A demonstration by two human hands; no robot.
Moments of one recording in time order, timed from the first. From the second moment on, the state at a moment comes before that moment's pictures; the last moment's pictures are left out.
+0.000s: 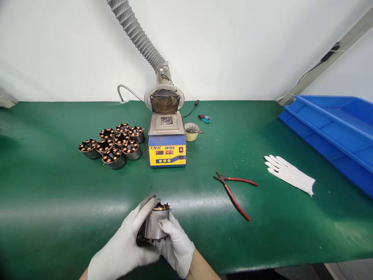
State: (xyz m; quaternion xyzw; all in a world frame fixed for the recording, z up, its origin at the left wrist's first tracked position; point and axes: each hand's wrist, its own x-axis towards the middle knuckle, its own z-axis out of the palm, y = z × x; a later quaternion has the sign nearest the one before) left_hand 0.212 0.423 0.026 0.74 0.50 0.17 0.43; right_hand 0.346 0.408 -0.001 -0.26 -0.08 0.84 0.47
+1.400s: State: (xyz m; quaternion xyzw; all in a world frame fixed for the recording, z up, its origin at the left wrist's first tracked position) left_hand 0.213 0.440 0.036 0.67 0.47 0.18 0.55; right_hand 0.350 0.412 0.004 -0.26 0.02 0.87 0.43
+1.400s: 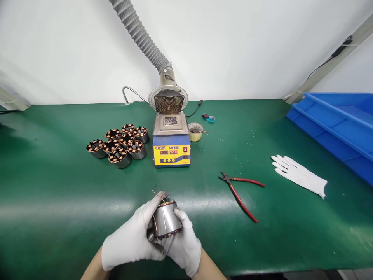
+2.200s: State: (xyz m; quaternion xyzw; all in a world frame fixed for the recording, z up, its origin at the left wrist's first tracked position) left_hand 0.217 0.449 0.011 0.22 0.45 0.61 0.61; right_hand 0.352 0.410 -0.001 -0.19 -0.01 0.88 0.44
